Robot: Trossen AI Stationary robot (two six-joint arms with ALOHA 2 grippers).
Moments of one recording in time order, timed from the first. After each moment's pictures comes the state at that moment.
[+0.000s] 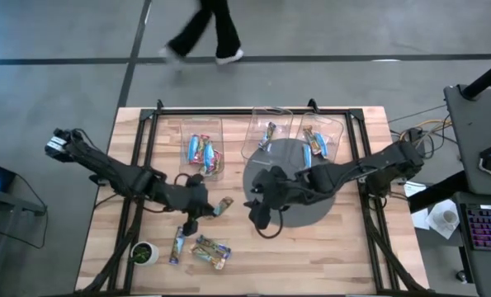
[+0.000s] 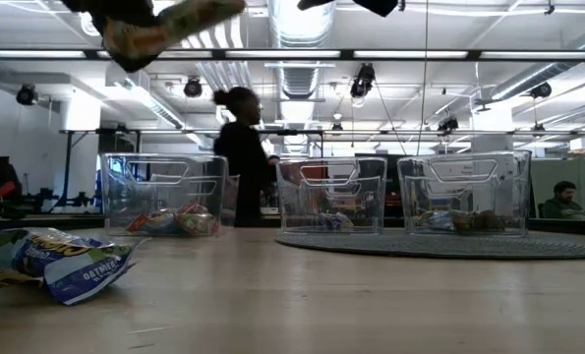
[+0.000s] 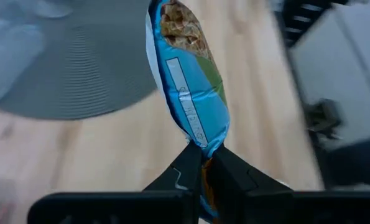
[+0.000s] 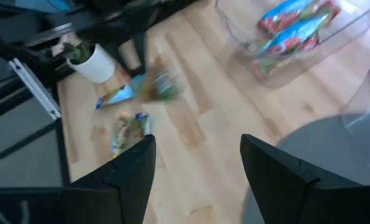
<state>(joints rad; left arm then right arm) -0.40 1.15 0.86 -0.37 -0.15 -0.44 0.31 1.71 1.61 -0.67 0.32 0.74</state>
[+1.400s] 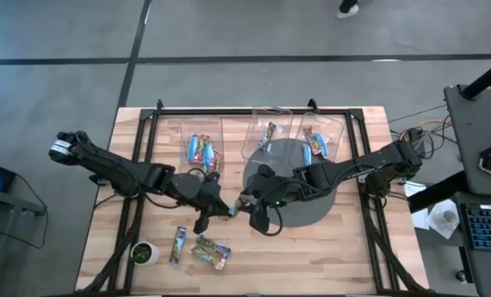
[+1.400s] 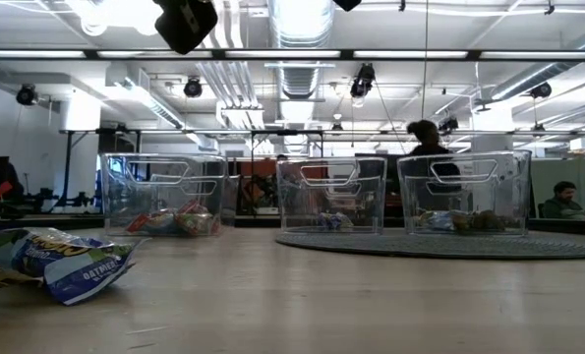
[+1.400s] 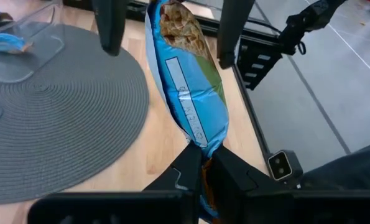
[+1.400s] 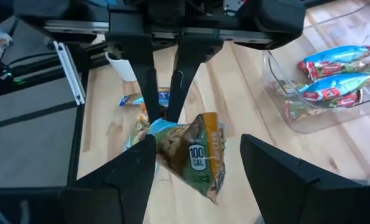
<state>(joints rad) -0.30 1.24 0.95 -0.16 0.01 -0.36 0.28 1.72 1.60 -0.52 0.20 0.47</state>
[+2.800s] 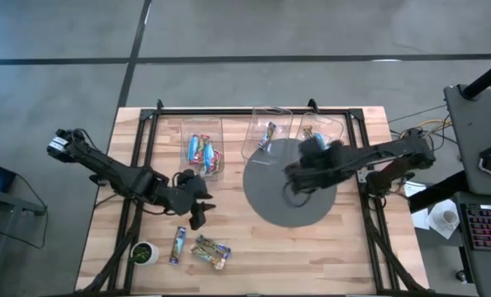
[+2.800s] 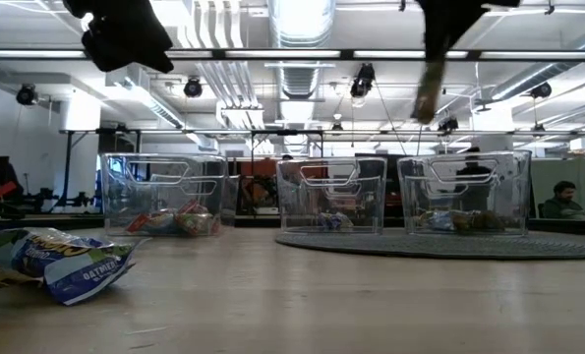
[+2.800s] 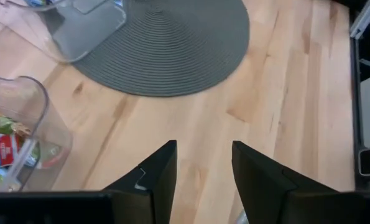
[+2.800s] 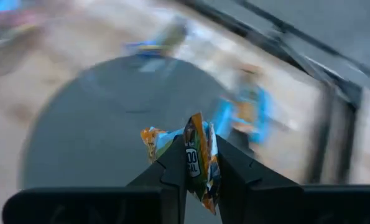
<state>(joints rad) -0.43 1.18 0.94 -0.56 -0.38 -0.71 0.23 1.58 1.60 -1.57 0.66 1.32</state>
